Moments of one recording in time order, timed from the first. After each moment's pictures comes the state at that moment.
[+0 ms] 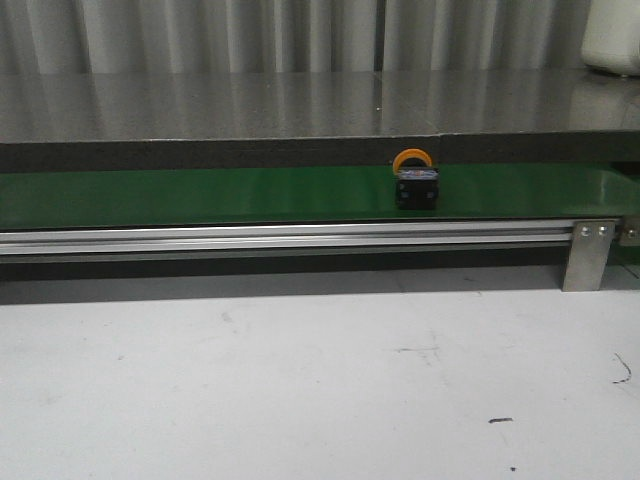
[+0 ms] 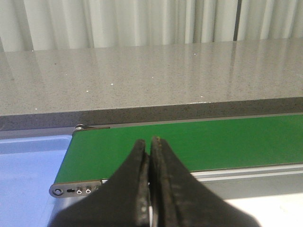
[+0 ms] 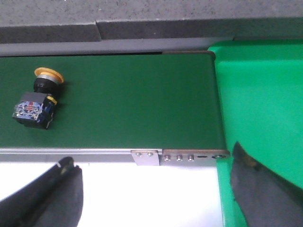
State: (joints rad) left arm -0.01 0.12 -0.33 -0.07 0.36 0.11; right arm 0.01 1.12 -0.90 0.16 0.47 -0.06
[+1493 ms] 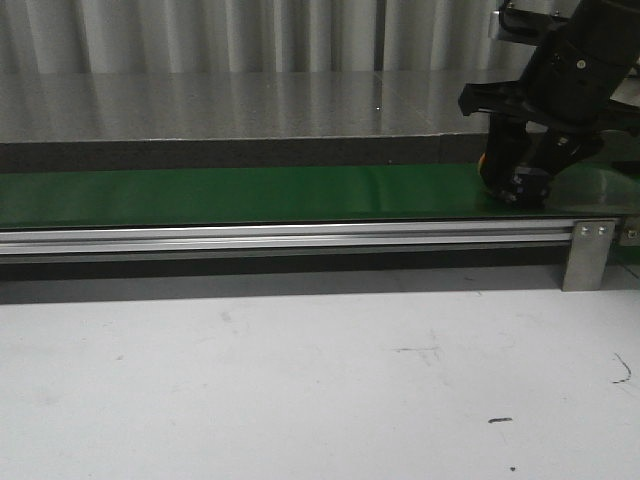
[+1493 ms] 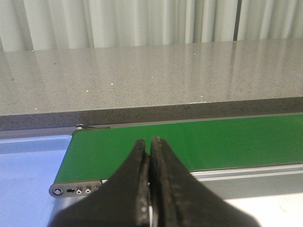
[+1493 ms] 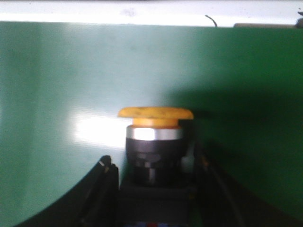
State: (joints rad) left arm -0.01 0.12 -0.33 -0.07 0.36 0.11; right arm 0.13 1.88 -1.42 0.23 0.64 -0.06
